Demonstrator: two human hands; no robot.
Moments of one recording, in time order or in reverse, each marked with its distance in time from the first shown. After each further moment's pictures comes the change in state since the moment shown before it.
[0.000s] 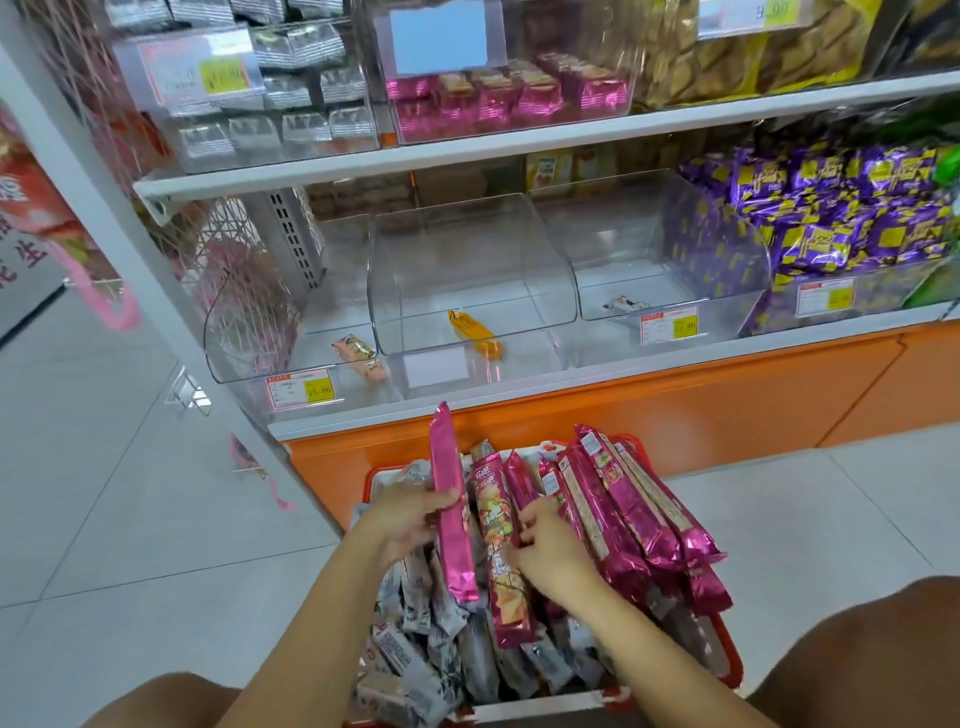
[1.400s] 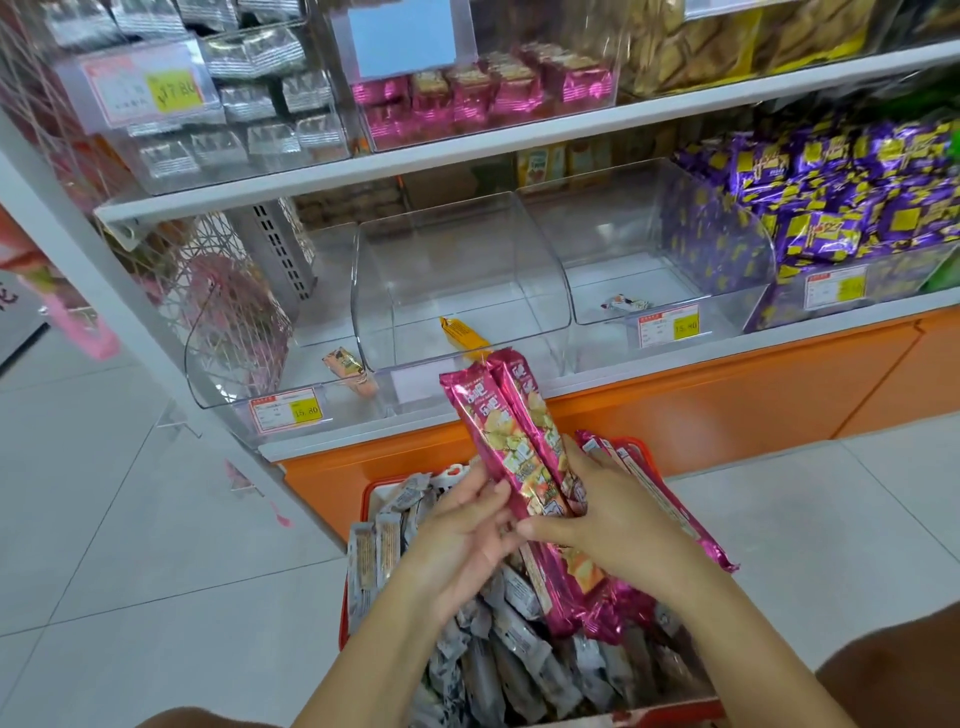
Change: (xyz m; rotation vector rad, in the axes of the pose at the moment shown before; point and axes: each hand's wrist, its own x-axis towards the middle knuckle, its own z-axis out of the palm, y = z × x) left_hand -0.060 0.018 0.073 -0.431 -0.386 0.313; right_hand -0.046 -0.045 -0.095 -0.145 0.038 -0.251
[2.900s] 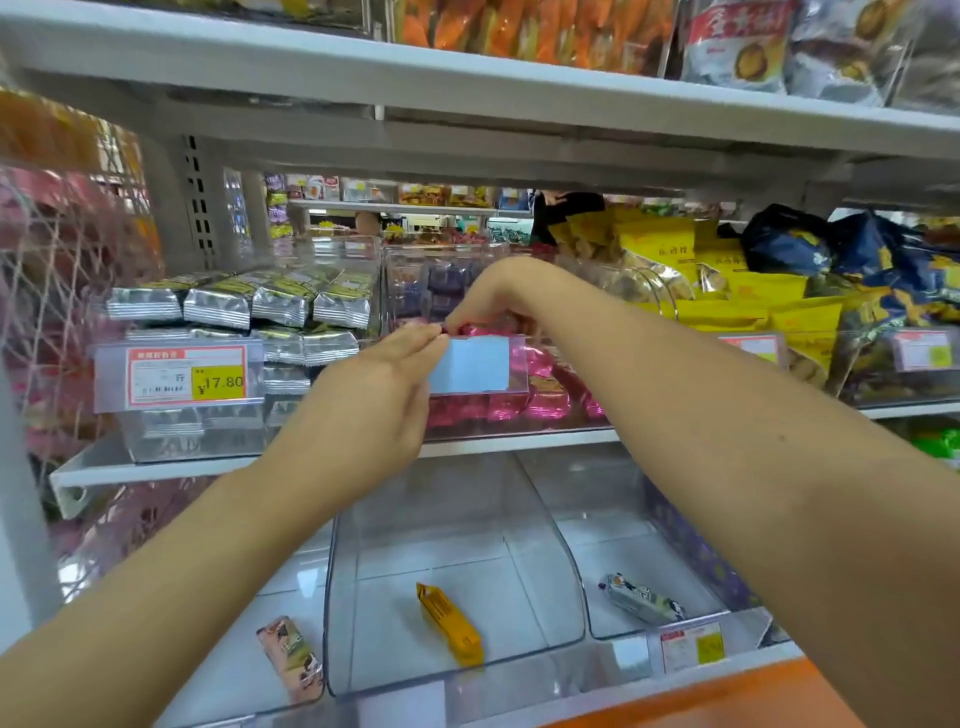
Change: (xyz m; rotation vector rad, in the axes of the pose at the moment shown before) left_hand 0.091 0.303 0.064 1.966 0.379 1.206; right_hand 0.231 -0.314 -0.234 -0.734 0.047 0.048
